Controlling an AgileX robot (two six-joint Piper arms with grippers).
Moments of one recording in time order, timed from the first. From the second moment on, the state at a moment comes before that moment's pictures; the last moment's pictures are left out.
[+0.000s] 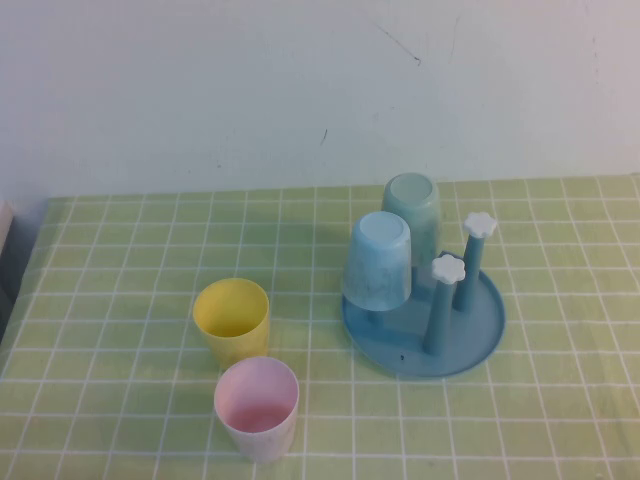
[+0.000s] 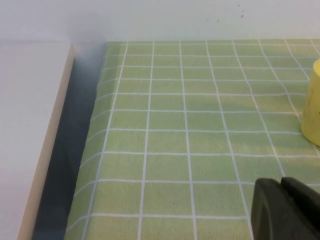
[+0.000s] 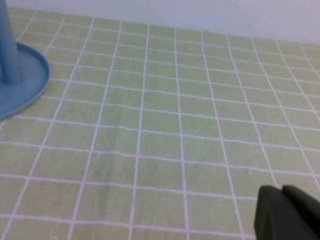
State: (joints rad) right arm -0.08 -0.01 0.03 0.01 0.43 -0.16; left arm -0.01 -0.01 0.02 -0.10 0.36 0.01
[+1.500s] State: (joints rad) right arm -0.08 -0.01 0.03 0.01 0.43 -0.16; left arm -0.02 0.04 -0.16 -1.00 0.25 0.52
